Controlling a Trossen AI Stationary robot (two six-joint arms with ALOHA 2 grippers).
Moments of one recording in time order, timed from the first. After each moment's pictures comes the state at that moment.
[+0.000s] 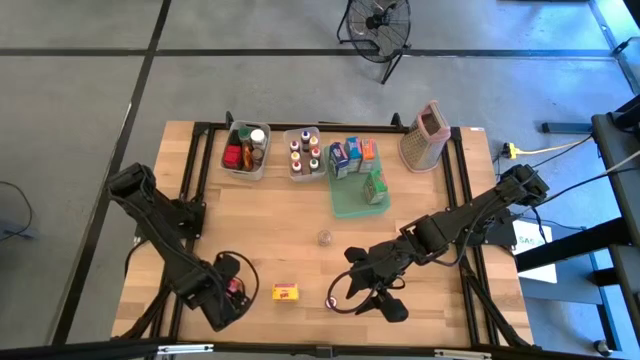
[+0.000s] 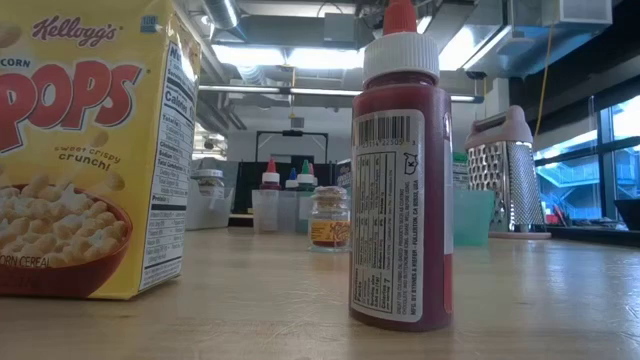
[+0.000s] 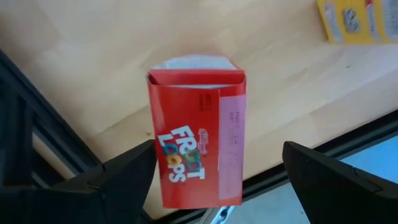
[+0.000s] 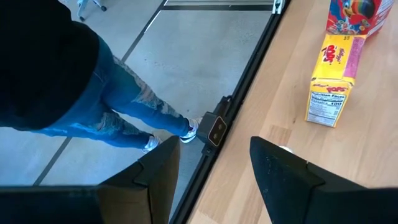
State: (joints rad) left arm -0.87 1.60 1.27 -1.16 -0.01 -1.95; right arm 0.52 1.60 1.39 -0.43 -0.26 0.30
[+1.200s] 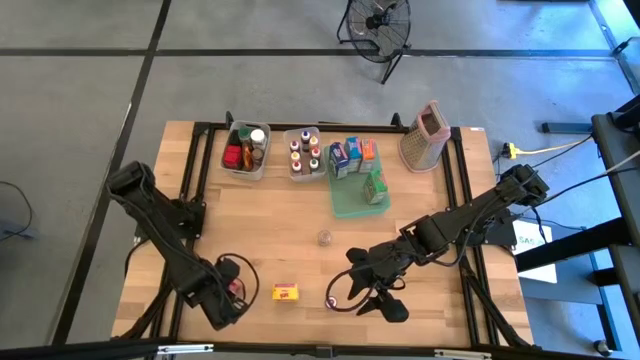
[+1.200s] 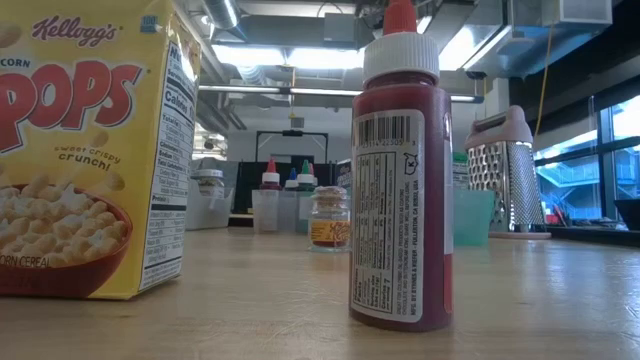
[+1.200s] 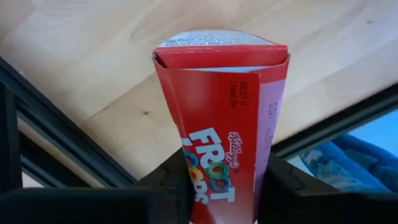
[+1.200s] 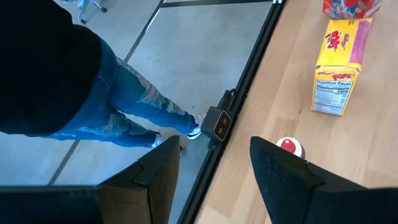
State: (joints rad) left arm -0.87 1.58 1.20 -1.05 0.10 -1.90; right arm 0.52 1.60 1.39 -0.45 -0.27 0.35
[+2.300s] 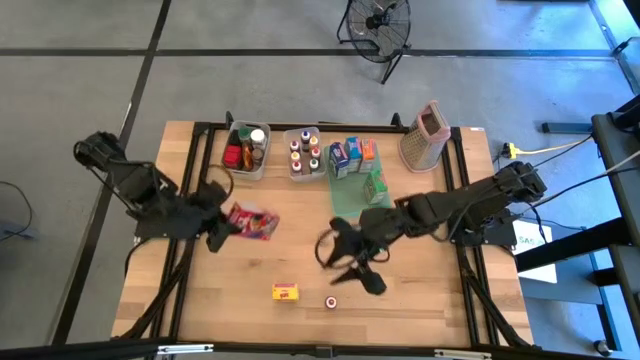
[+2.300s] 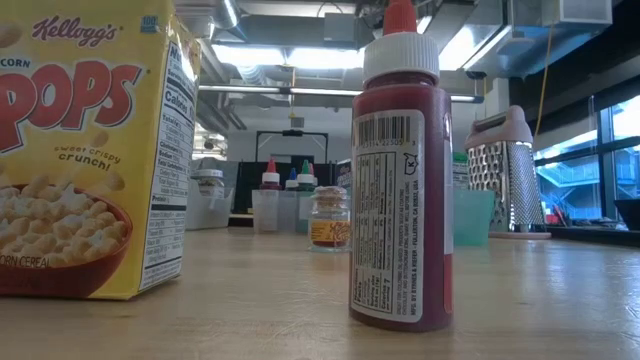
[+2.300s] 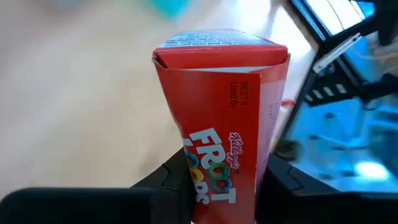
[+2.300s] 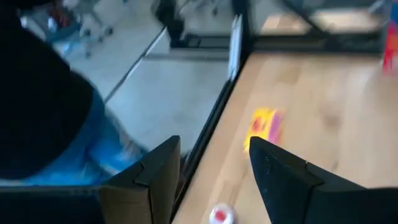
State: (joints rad) left arm -0.61 0.98 1.21 -1.11 -0.39 -1.31; right arm 0.37 1.60 1.44 -0.32 -0.25 0.23
